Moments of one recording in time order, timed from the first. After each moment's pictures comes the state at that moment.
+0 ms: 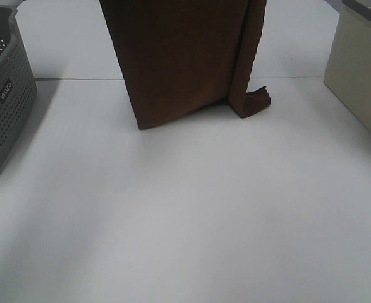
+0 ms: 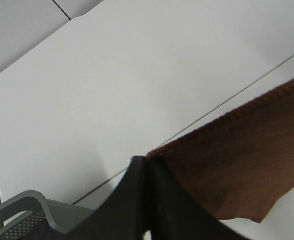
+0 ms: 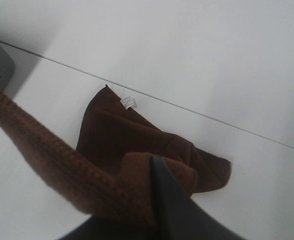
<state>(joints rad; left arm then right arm) -0.43 2.17 -2.63 0.28 1.21 0.19 0.29 2.00 -2.40 0.22 1.22 -0.09</state>
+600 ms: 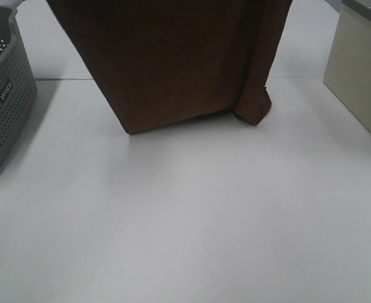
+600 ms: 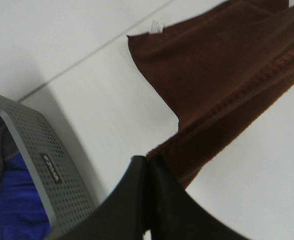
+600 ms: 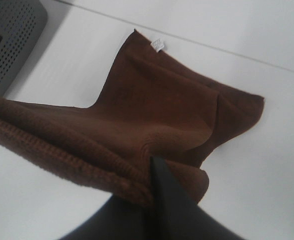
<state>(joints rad) -0.43 1.65 -1.83 0.13 1.19 0.11 0.30 1.70 -1.96 0.28 1.22 -0.09</state>
